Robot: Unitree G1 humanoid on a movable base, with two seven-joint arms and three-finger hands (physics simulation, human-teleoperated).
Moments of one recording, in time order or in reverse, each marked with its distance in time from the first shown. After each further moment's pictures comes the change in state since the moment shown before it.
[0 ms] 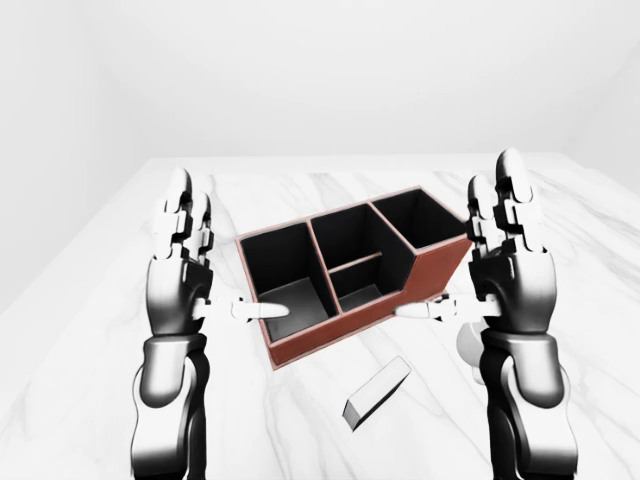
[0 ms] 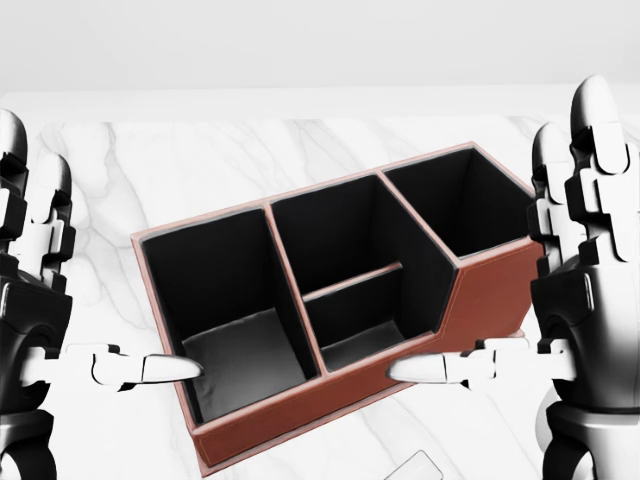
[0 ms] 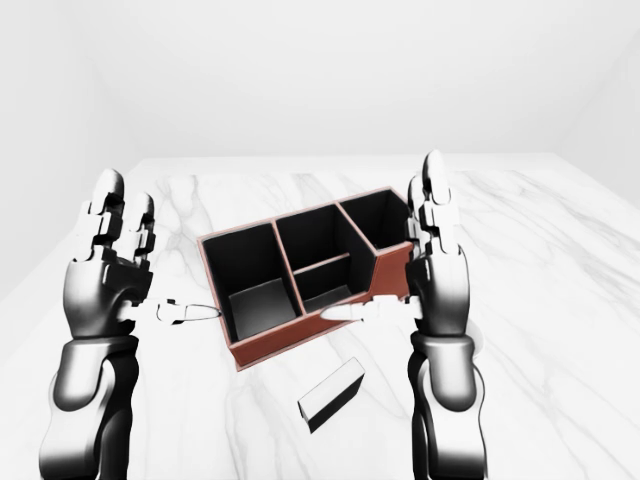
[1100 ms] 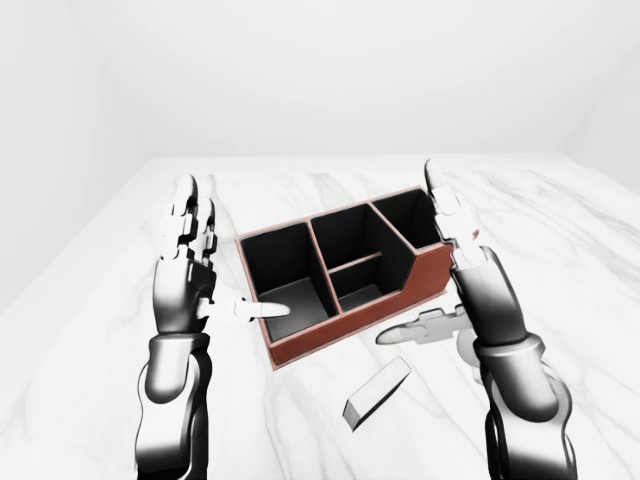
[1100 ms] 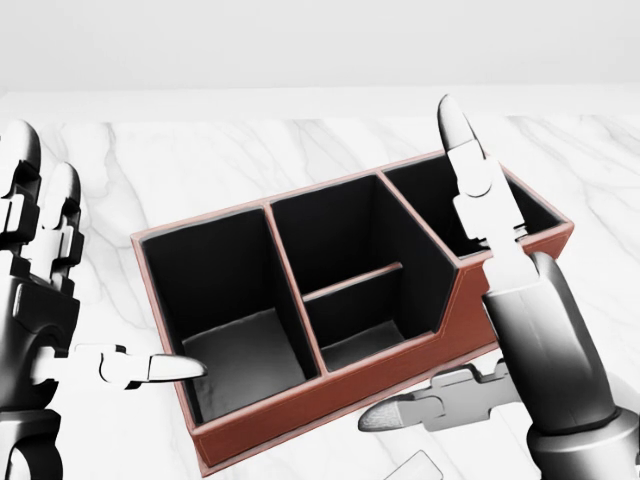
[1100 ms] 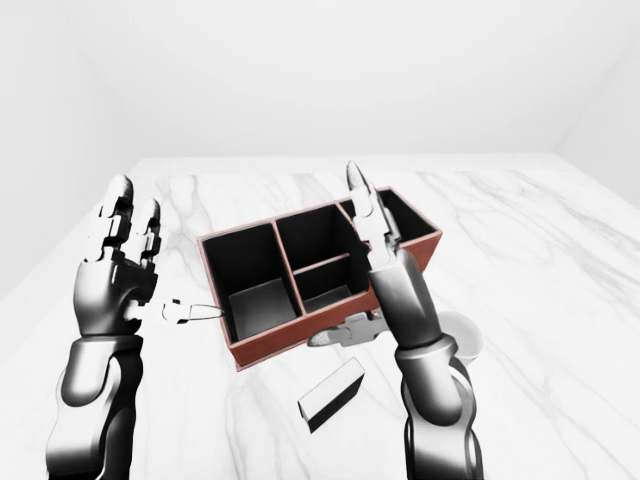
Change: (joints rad) left arm -0.002 0.000 -0.004 0.037 0.007 0.000 0.000; right arm 0.010 -0.013 0.098 -0.087 -0.419 0.000 0.238
